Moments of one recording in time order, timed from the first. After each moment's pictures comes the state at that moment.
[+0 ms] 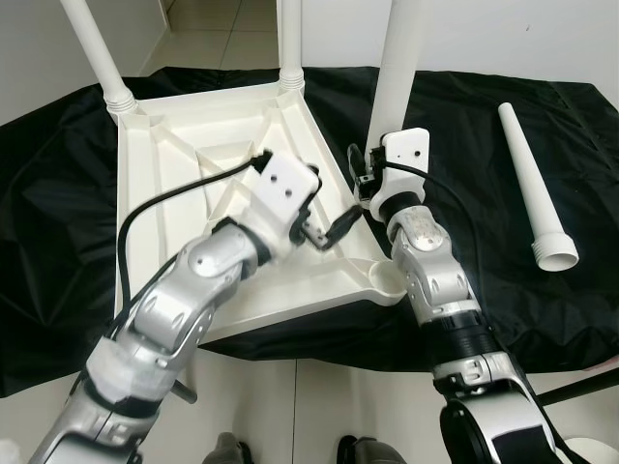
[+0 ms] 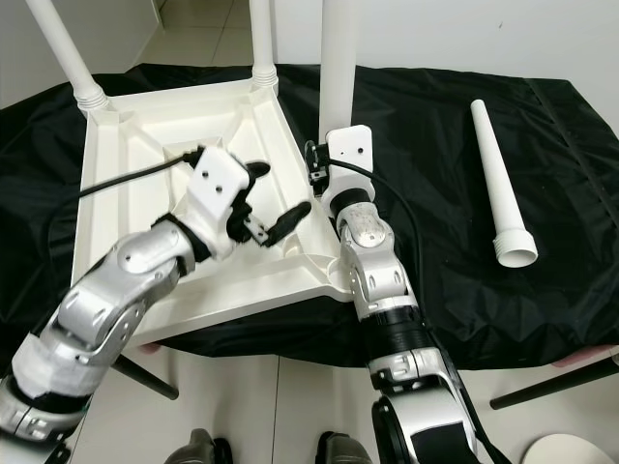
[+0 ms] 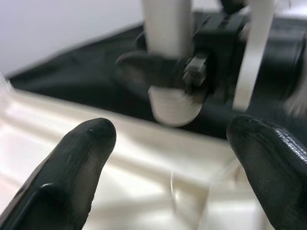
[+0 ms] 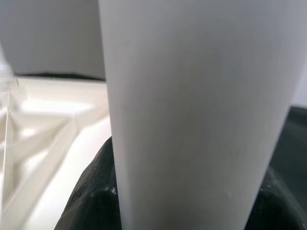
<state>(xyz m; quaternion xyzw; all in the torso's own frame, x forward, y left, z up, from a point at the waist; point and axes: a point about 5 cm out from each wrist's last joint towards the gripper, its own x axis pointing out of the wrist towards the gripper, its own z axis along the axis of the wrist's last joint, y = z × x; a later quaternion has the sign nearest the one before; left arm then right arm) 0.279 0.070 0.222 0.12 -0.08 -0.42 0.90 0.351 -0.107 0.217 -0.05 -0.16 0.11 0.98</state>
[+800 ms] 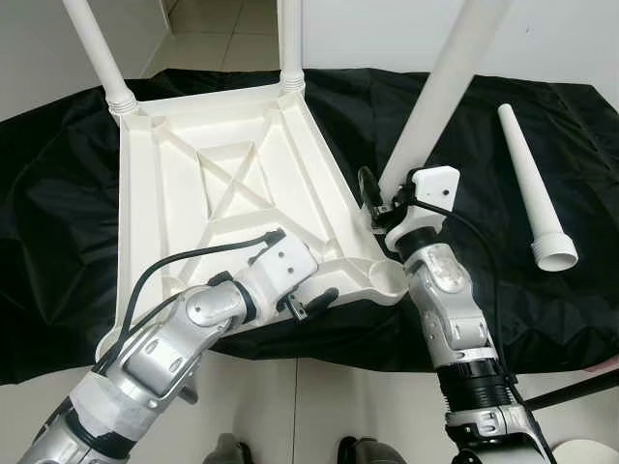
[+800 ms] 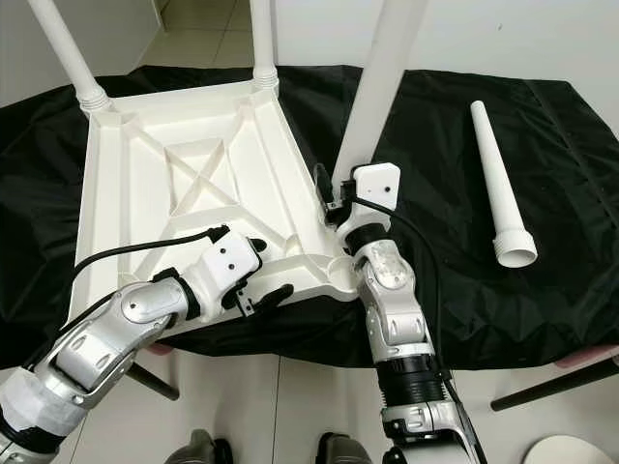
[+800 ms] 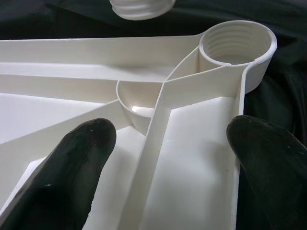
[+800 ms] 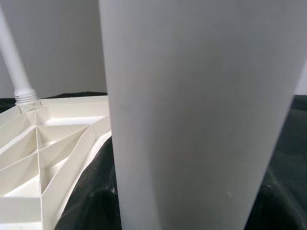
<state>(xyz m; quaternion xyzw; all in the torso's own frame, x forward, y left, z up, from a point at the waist) 0.268 0.072 0.170 0.22 0.01 -0.47 0.86 0.323 -0.121 0.205 0.01 -0.18 0.14 0.97</state>
